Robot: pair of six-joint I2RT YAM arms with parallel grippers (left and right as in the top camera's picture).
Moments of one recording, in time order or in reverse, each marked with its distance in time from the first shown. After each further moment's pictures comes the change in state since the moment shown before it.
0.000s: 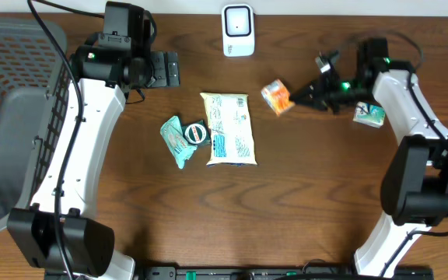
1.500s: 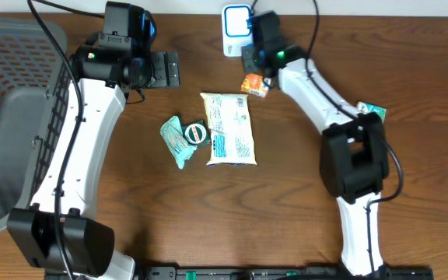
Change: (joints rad) left arm 0.000 0.000 0.000 0.000 0.000 0.000; right arm 0.381 0.287 0.315 0.429 0.981 0.029
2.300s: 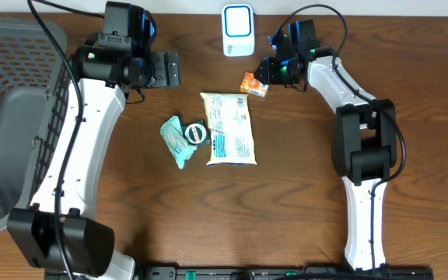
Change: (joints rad) left arm 0.000 0.000 0.000 0.000 0.000 0.000; right arm -0.168 0.145 0.005 -0.056 -0.510 -0.008
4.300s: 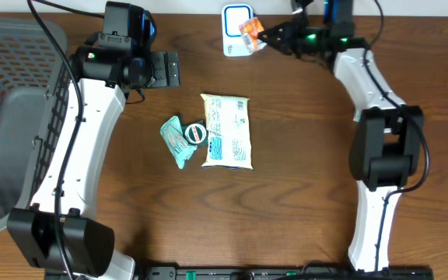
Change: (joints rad) left arm 0.000 0.000 0.000 0.000 0.000 0.000; right arm -0.087 -0.105 0.004 0.313 -0.490 0.432
